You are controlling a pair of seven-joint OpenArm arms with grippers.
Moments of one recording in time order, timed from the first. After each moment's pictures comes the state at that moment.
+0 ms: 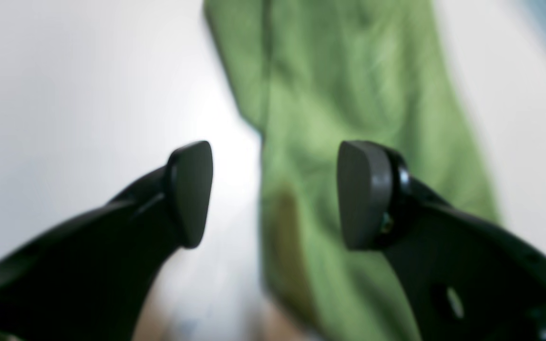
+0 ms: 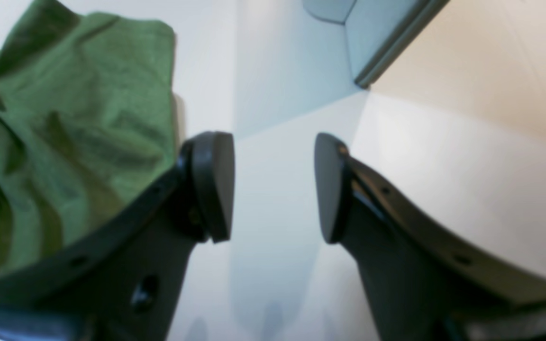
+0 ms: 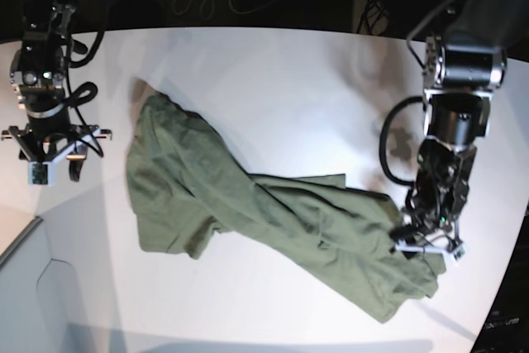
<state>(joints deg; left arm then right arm) -32.2 -12.2 2.9 36.2 -38.7 15.3 13.9 -13.0 11.1 17.0 99.2 -0.2 7.9 -25.1</state>
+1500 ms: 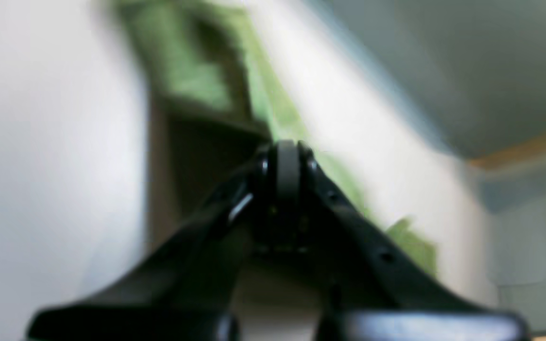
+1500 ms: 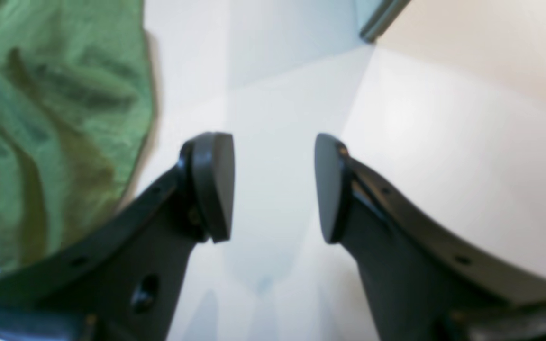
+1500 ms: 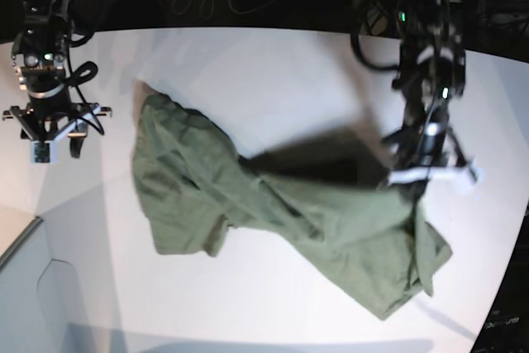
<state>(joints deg) 11.2 -5.3 -4.7 100.5 -42.3 16.5 13.8 -17.0 11.4 17.1 98.9 -0.4 7.9 -25.0</state>
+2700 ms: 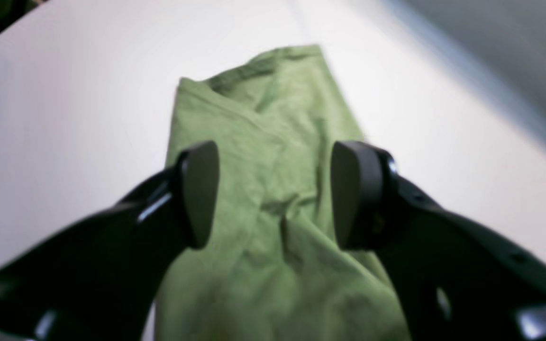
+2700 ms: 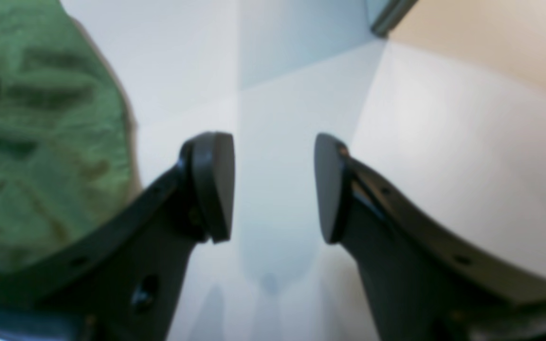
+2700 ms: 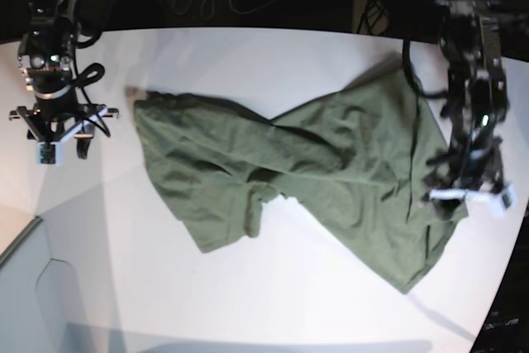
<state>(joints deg) -0.2 -13.0 -9.8 91.6 -29.7 15.9 28.8 -16.3 9.8 16.9 98.5 -0.1 8.0 -24.8</state>
